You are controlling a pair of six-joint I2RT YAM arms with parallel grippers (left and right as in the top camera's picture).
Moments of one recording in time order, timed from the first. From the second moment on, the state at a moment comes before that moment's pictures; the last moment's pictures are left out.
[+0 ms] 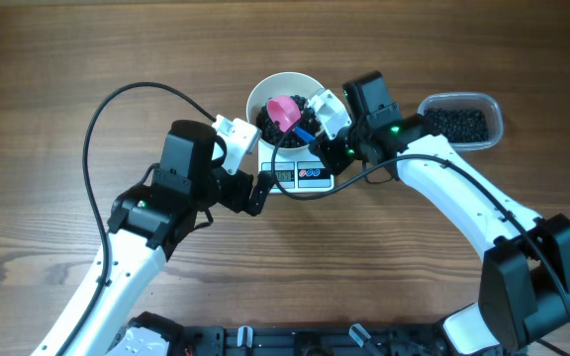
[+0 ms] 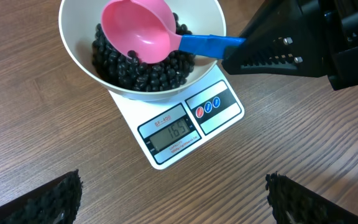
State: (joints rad) left arm -0.38 1.15 0.89 -0.59 0.23 0.05; right arm 0.44 1.69 1.17 -0.52 -0.37 -0.20
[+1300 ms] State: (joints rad) left arm -0.38 1.15 0.89 -0.59 0.23 0.05; right arm 0.35 1.57 1.17 -0.52 -0.47 -0.12
